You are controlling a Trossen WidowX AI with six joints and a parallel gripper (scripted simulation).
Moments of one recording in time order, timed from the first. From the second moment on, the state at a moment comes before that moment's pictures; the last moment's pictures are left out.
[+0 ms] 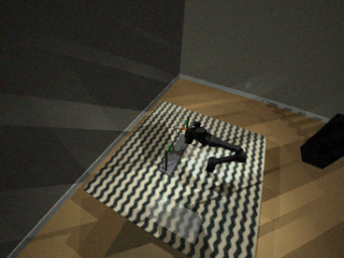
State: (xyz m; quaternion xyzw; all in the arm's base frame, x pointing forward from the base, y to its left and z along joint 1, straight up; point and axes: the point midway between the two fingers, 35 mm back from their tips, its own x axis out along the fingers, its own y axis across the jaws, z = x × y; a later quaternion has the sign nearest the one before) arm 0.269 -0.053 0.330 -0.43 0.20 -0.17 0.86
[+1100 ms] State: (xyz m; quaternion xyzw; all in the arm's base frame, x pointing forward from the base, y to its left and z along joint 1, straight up) arm 0.267 -0.065 0.355 -0.64 0.15 -0.22 0.72
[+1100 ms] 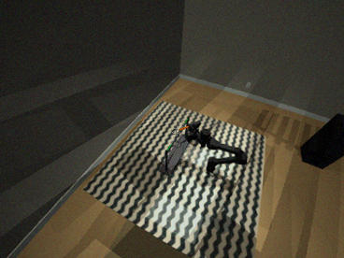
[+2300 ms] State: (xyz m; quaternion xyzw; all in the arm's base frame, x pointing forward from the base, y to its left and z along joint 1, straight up) arm 0.267 -0.070 0.343 -0.71 0.13 -0.24 0.65
